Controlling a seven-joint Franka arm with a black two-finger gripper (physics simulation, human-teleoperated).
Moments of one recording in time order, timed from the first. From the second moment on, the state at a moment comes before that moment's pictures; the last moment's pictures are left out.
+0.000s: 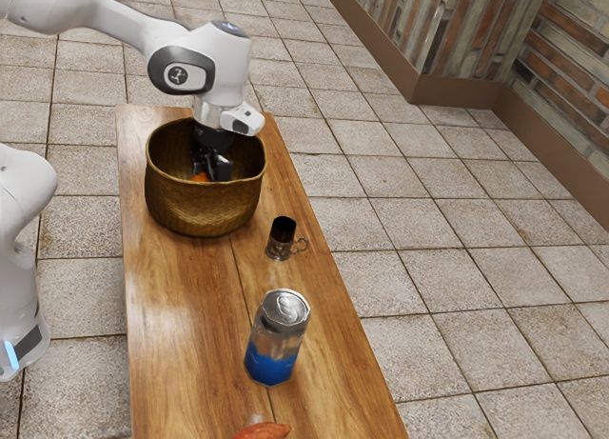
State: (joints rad) arm -0.52 -0.66 0.81 -2.51 0.39 1.95 -0.22
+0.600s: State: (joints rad) arm -0.53 -0.67 0.82 -2.52 0.39 1.97 -0.19
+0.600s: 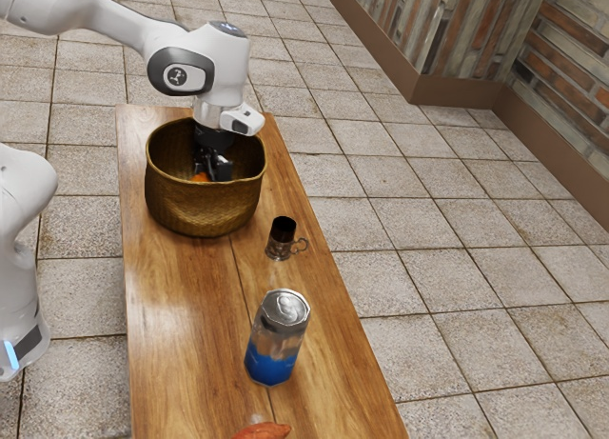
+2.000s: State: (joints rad) arm -0.54 -0.77 0.54 -2.31 0.35 1.64 -0.19
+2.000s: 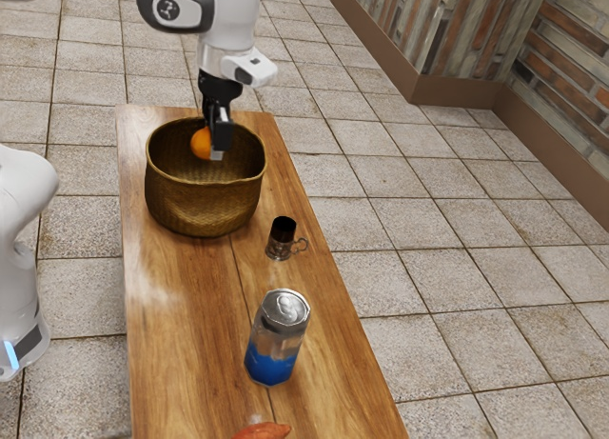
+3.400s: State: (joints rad) arm -0.59 -0.64 0.10 -2.31 0.13 1.73 -0.18
